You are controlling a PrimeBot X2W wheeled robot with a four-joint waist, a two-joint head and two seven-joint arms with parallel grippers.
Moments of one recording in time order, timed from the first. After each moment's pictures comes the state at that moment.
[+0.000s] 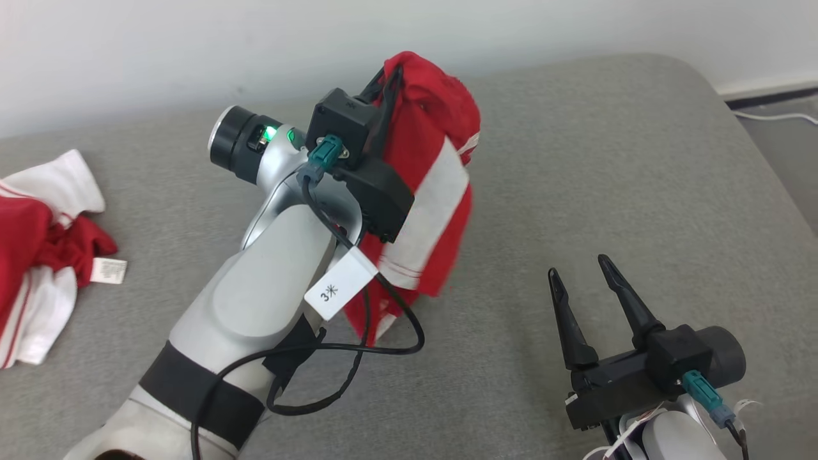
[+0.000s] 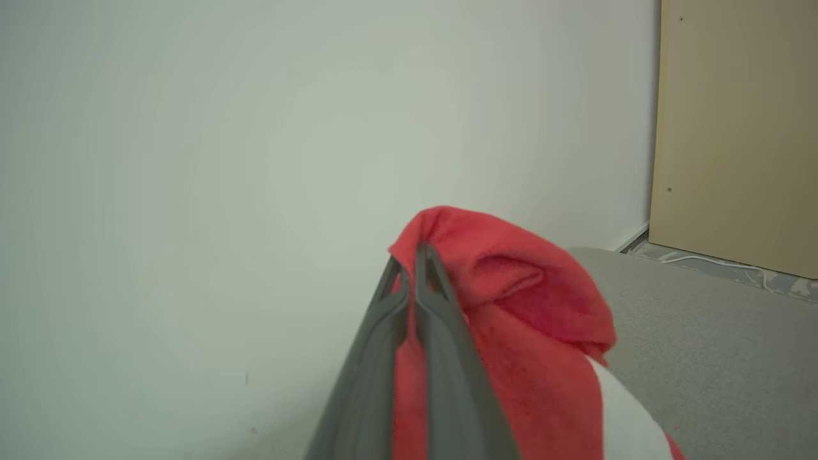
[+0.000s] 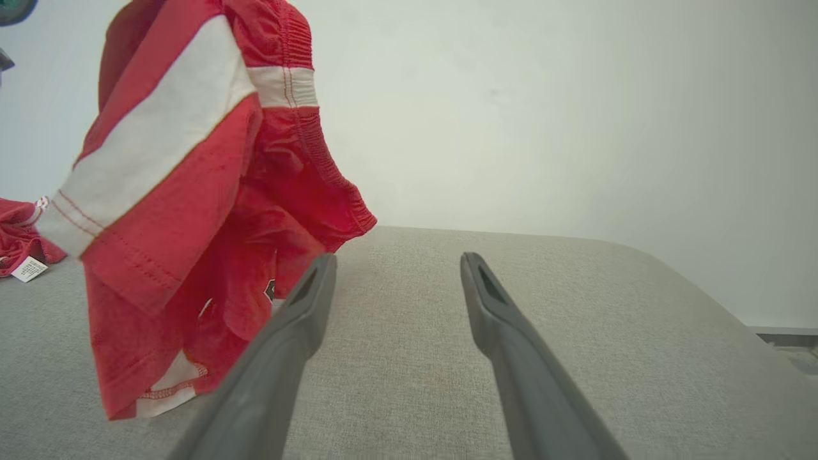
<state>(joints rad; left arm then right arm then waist) -0.95 0.03 -0.63 0.66 -0.35 0.08 -0.13 -0.23 -0.08 0.27 0.21 0.09 0.02 -0.26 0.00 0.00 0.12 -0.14</state>
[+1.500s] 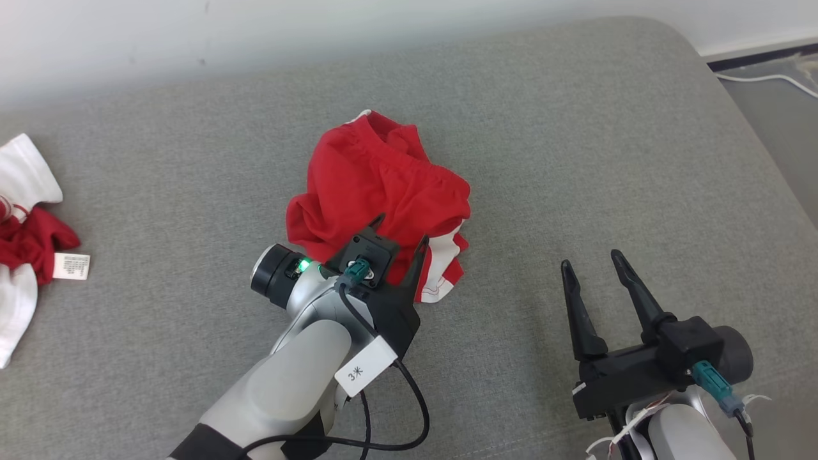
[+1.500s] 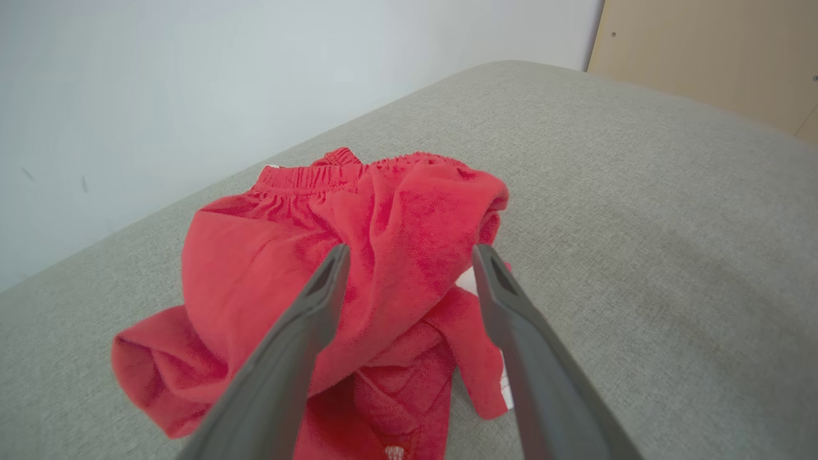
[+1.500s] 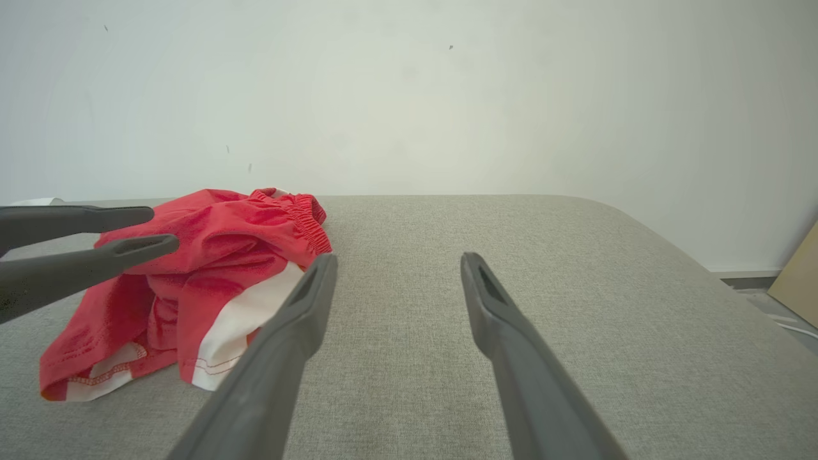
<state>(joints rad) -0.79 0.04 -0.90 0.80 -0.56 0.12 -0.14 -0.25 -0.07 0.23 0.24 0.12 0.01 -0.26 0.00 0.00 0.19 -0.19</state>
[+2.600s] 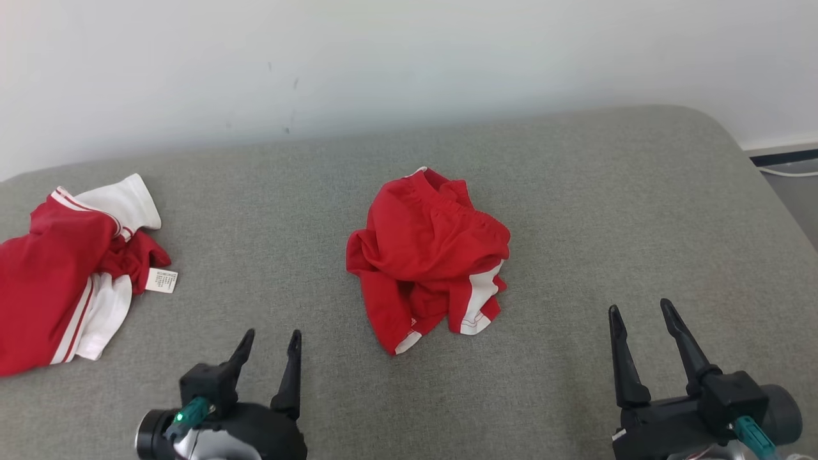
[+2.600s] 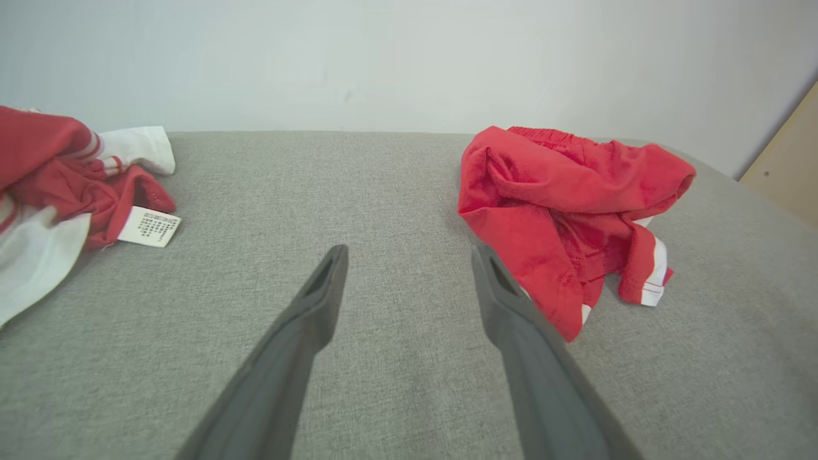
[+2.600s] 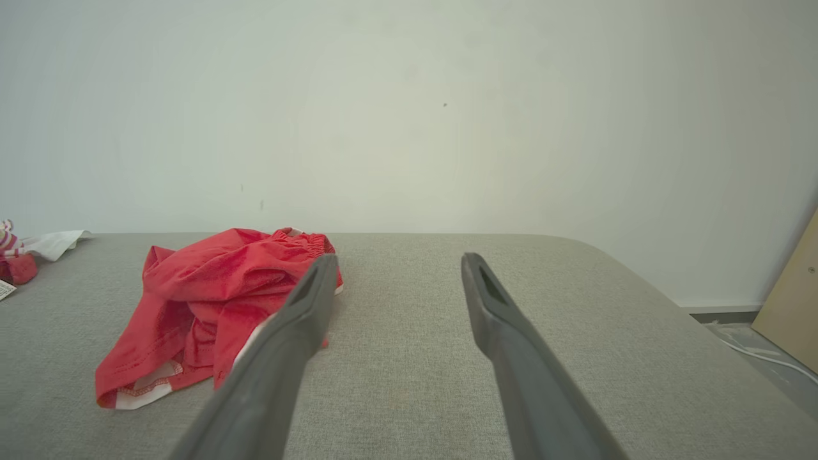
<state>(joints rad) -0.27 0.20 -0.48 0.49 -0.58 0.12 -0.25 -0.08 -0.10 0.16 0.14 0.12 -0.03 -0.26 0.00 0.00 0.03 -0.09</state>
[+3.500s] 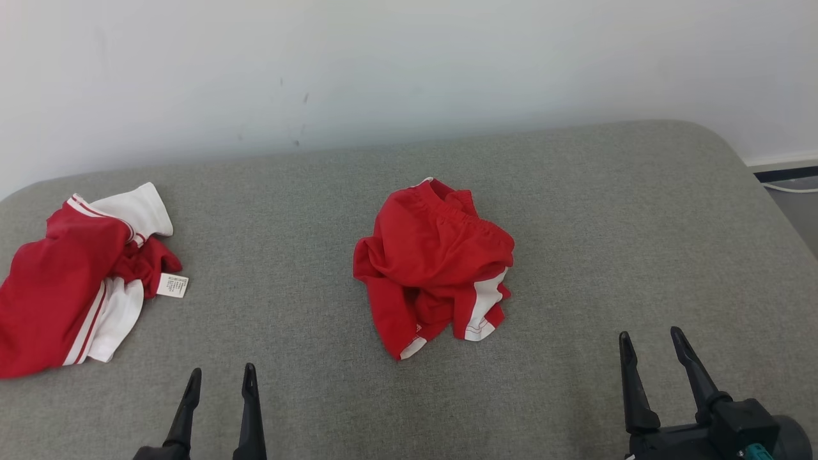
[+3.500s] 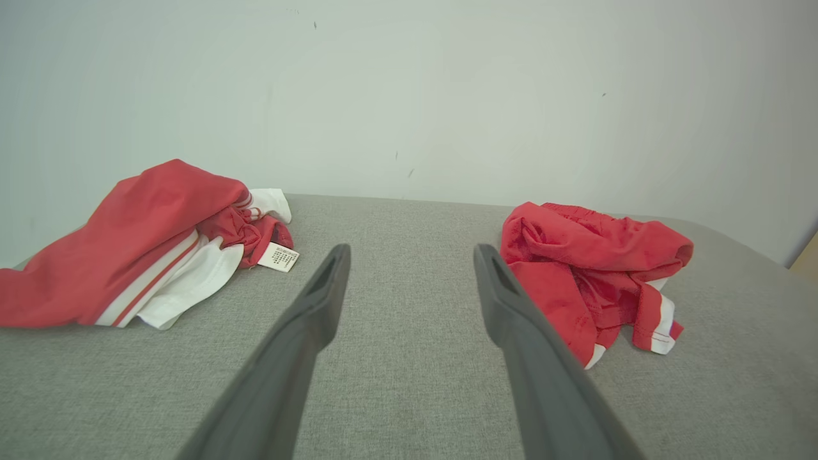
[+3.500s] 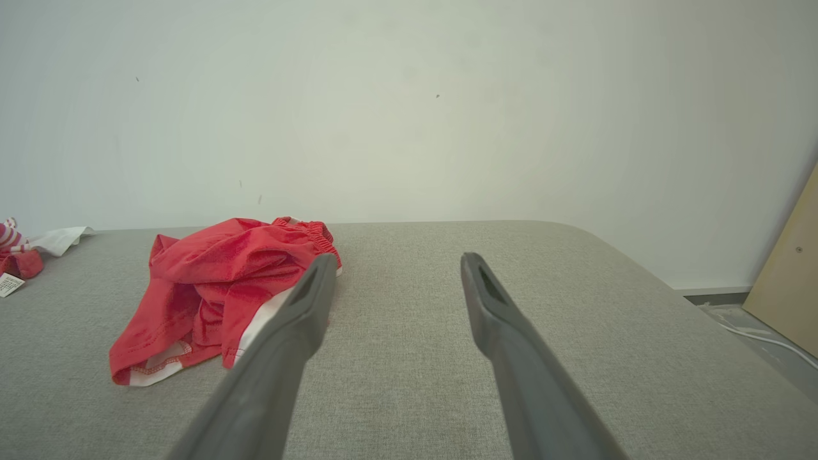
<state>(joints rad) 0.09 0.10 -0.16 0.07 -0.32 0.12 -0.25 0.01 -0.10 0.14 0.10 0.13 -0.03 -0.26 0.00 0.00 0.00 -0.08</state>
